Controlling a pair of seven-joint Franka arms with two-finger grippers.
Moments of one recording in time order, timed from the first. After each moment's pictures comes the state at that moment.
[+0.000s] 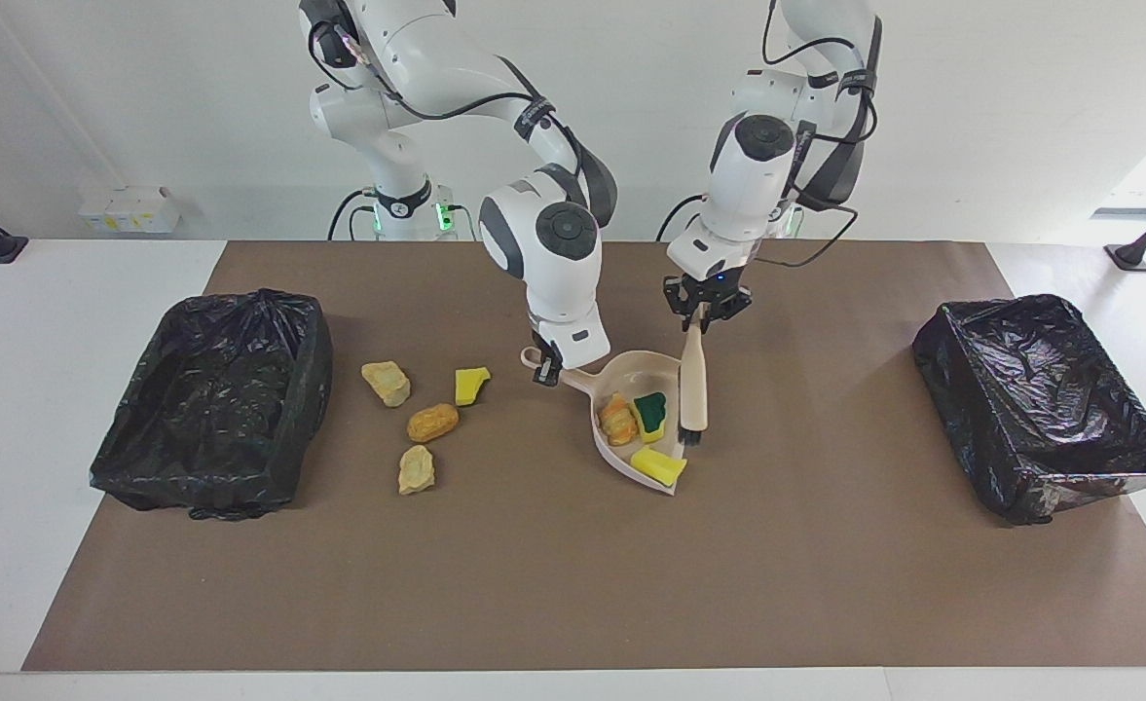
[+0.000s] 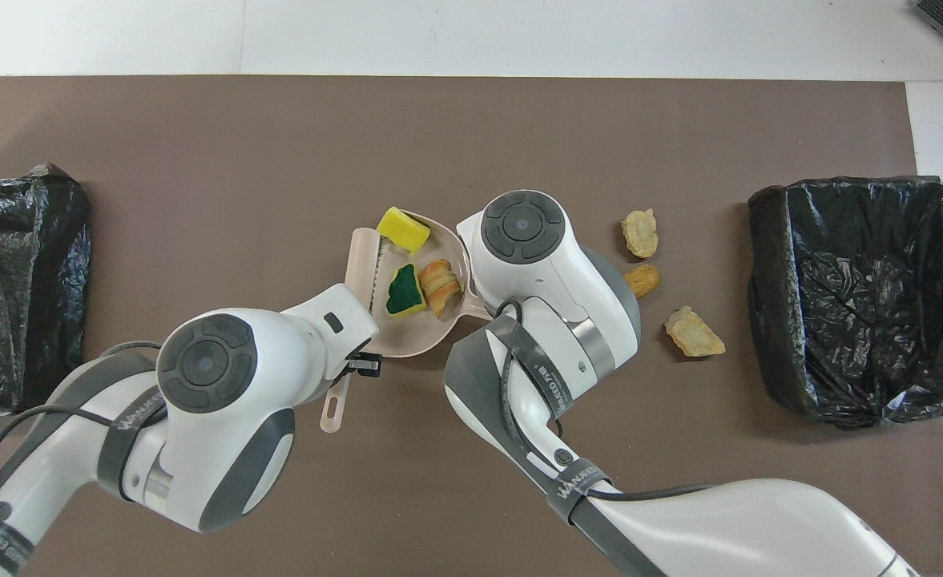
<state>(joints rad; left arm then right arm) -0.44 -0.09 -0.06 -2.18 -0.05 2.15 -0.31 0.41 0.42 0.16 -1.64 -0.06 1.93 -0.60</state>
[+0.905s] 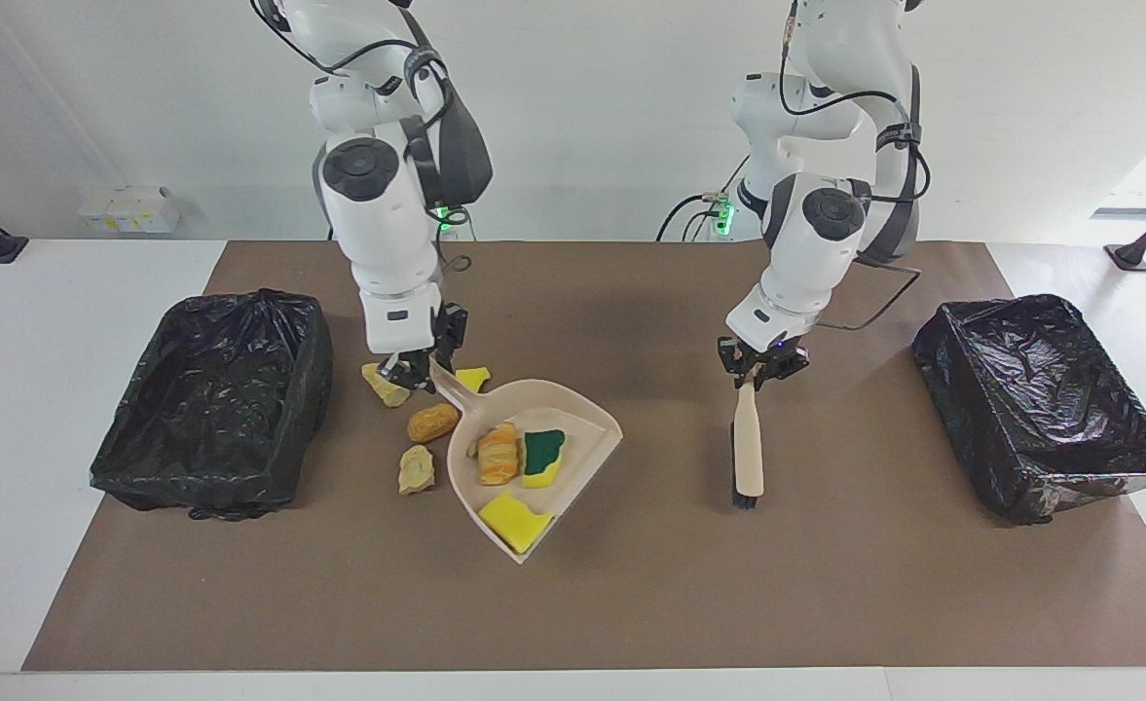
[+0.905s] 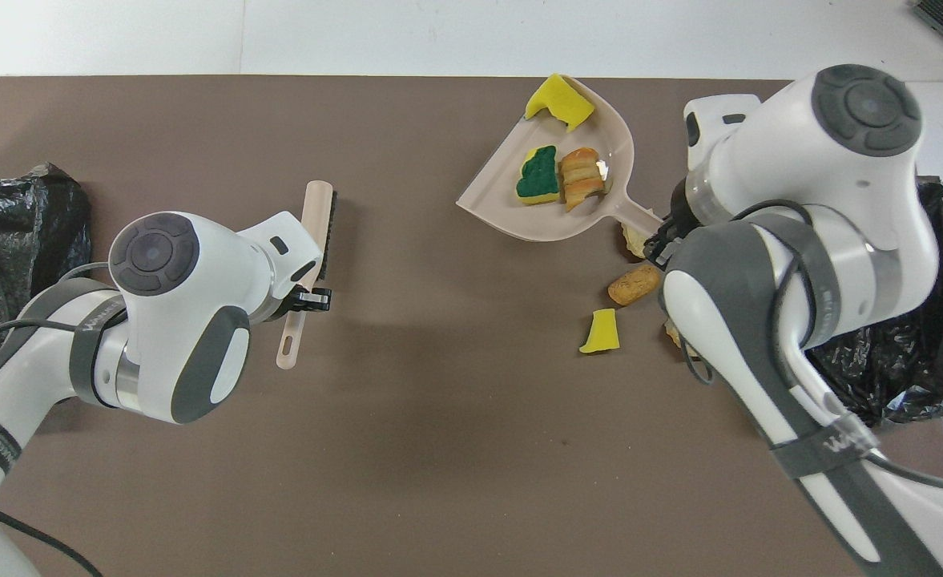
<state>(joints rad) -0.32 0.11 -0.07 -2.06 -0.03 2.20 -0.23 0.04 0.24 0.16 -1.60 -0.02 1.86 -0.67</state>
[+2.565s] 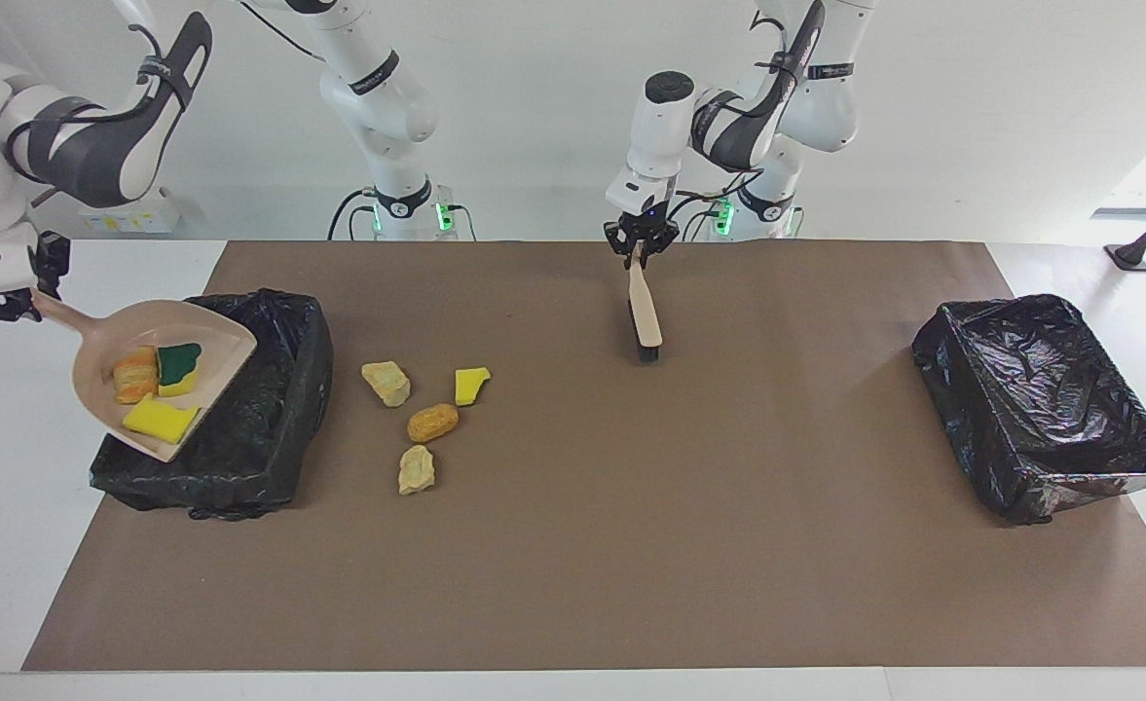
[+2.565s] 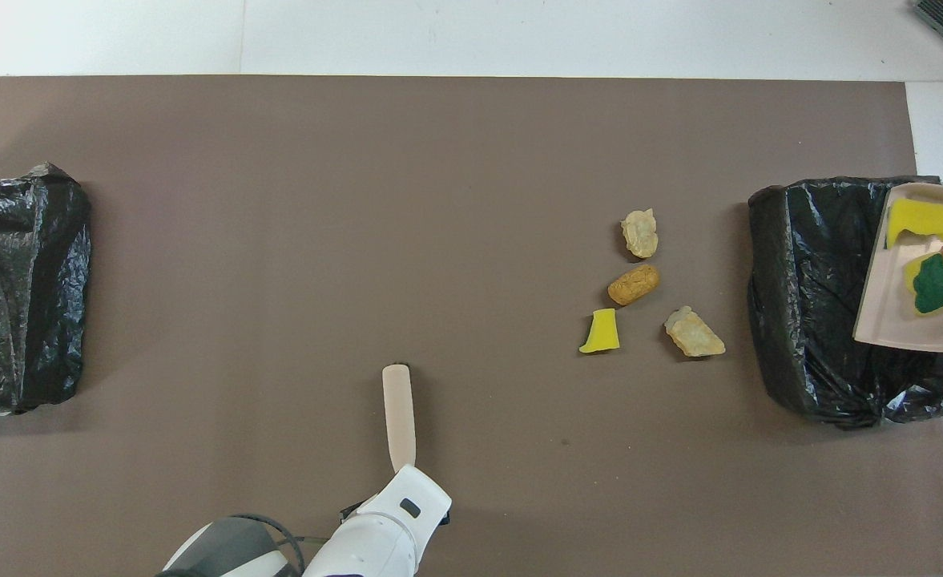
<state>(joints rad) -0.83 -0.30 -0.09 -2.62 -0.03 2.41 -0.93 -0.53 0.19 0.13 -1.62 -0.50 1.83 -1.58</state>
